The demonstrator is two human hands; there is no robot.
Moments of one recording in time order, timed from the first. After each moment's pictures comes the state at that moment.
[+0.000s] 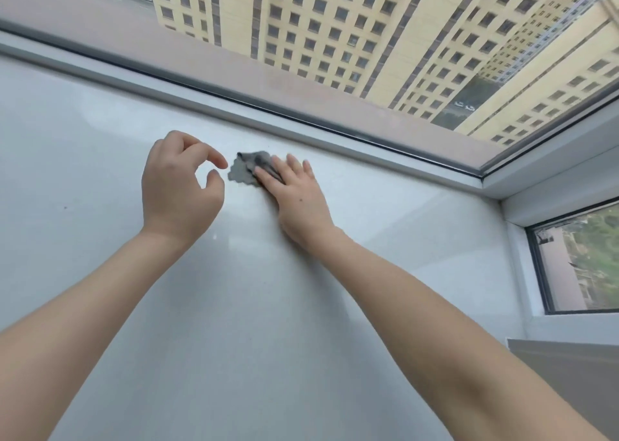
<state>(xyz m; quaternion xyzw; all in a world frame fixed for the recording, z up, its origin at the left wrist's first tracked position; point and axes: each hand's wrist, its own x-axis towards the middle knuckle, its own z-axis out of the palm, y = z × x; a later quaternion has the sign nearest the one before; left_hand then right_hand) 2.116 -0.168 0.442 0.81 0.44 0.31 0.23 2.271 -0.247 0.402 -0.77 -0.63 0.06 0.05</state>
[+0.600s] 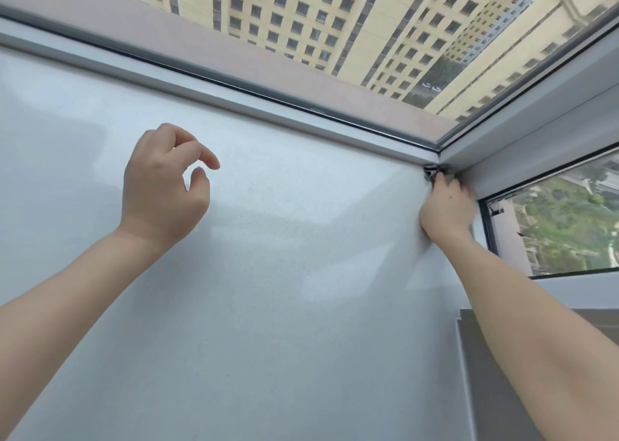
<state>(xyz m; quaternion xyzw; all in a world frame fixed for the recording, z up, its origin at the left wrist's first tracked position) 2.153 -0.204 0.426 0.85 0.35 0.29 0.25 2.468 -0.432 0.407 -0.97 -0.22 -0.02 -0.13</state>
